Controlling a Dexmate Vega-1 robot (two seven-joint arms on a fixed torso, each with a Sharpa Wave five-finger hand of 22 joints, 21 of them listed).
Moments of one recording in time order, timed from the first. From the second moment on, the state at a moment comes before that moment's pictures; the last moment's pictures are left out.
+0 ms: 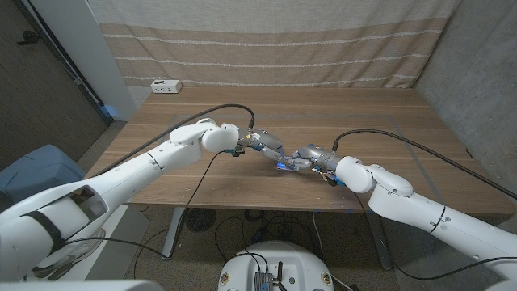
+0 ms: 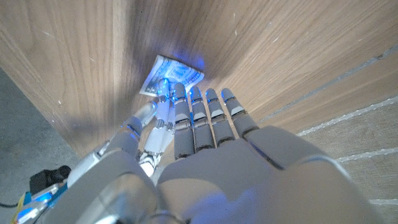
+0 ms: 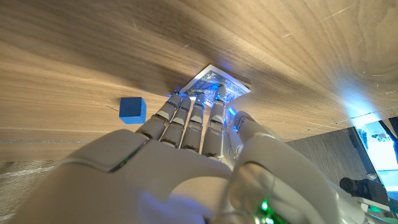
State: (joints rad) left arm 0.49 0.71 0.83 -1.64 0.60 -0.29 -0.42; left_hand 0.16 0.11 0.55 -0.07 0.18 0.64 0.10 0.18 0.20 0.53 0.06 0.21 0.22 0.41 0.04 0.18 0.18 0.24 0.13 0.27 0.21; right arm -0.87 -0.88 -0.76 -2.03 -0.38 -0.38 0.22; right_hand 0.44 0.19 0.49 -0.02 0.19 0.65 0.01 0.19 0.18 0.49 0.06 0.20 0.19 0.27 -0.04 0.28 0.24 0.29 0.02 0.21 0.18
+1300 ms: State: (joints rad) left arm 0.65 0.71 0.63 -1.54 0.31 -0.46 -0.05; left_hand 0.16 0.11 0.57 -0.07 0.18 0.43 -0.01 0.17 0.20 0.42 0.03 0.20 0.23 0.37 0.04 0.18 0.18 0.22 0.14 0.26 0.21; right arm -0.96 -0.87 -0.61 -1.94 -0.20 -0.05 0.01; right_hand 0.45 0.17 0.49 -0.05 0.19 0.47 -0.06 0.17 0.18 0.34 0.02 0.18 0.19 0.24 -0.04 0.27 0.24 0.28 0.03 0.20 0.18
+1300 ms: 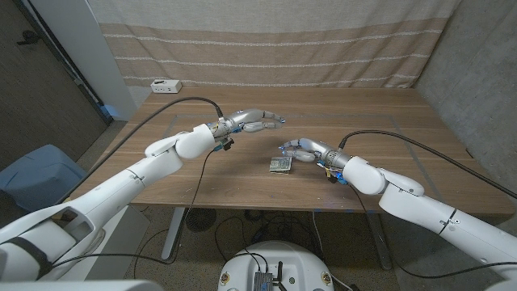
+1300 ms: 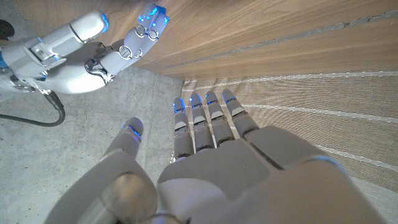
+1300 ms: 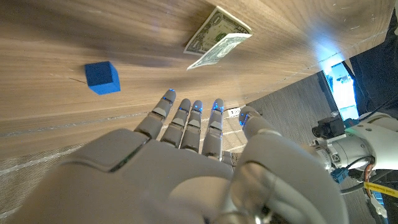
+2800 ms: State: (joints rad) left arm 0.79 0.57 0.47 -1.34 -0.27 -0.58 -0.04; left_hand 0.15 0.10 0.58 -0.08 0.18 0.17 -0.10 0.17 0.18 0.19 0.00 0.18 0.21 0.22 0.05 0.17 0.18 0.20 0.14 0.26 0.21; right arm -0.97 -0.70 -0.50 -1.66 0.16 0.26 -0.07; right_hand 0.44 0.16 0.47 -0.05 0.19 0.43 -0.04 0.18 0.18 0.33 0.04 0.19 0.19 0.23 -0.02 0.26 0.24 0.27 0.04 0.20 0.18
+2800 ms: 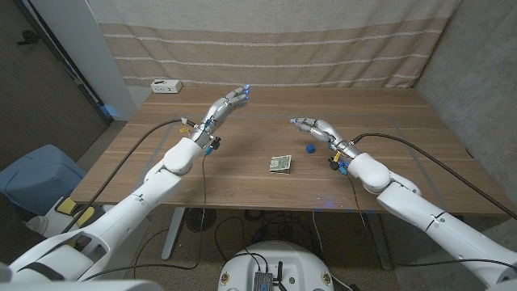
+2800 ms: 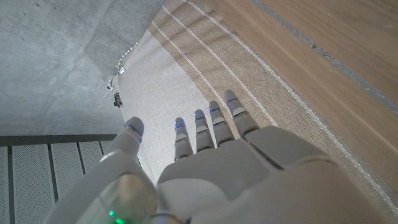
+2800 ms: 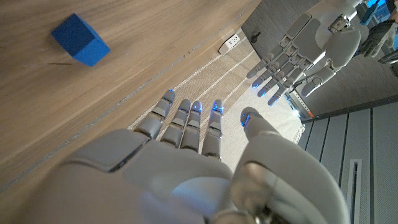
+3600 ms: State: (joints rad) left arm 0.78 0.56 0.44 -1.23 -0.46 -0.62 -0.21; left_hand 0.15 0.10 0.59 -0.08 0.18 0.18 -0.10 0.18 0.18 0.18 0.01 0.19 0.20 0.22 0.05 0.18 0.18 0.20 0.14 0.26 0.21; right arm -1.03 -0.59 -0.40 -1.60 0.33 0.37 -0.19; right_hand 0.43 0.16 0.45 -0.06 0.19 0.45 -0.02 0.19 0.18 0.36 0.08 0.20 0.19 0.25 0.00 0.26 0.23 0.28 0.06 0.20 0.18
